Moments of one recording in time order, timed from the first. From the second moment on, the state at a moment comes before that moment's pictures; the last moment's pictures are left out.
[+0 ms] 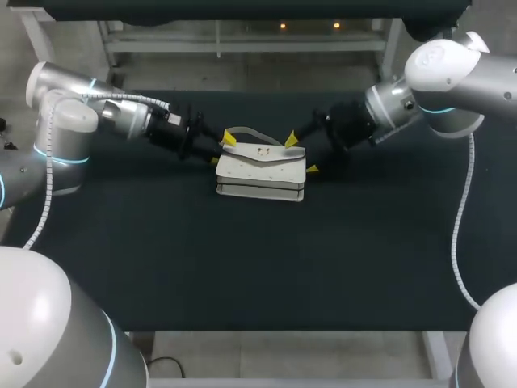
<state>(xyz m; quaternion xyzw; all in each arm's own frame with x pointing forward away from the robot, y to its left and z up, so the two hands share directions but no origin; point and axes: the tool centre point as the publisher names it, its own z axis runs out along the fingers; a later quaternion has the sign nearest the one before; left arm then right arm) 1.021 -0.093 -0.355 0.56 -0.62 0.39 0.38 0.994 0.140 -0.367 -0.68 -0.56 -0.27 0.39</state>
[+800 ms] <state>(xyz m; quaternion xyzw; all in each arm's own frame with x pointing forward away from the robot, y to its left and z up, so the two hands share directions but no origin) 1.026 -0.095 -0.362 0.57 -0.61 0.37 0.41 0.993 0.134 -0.369 -0.68 -0.55 -0.28 0.40</state>
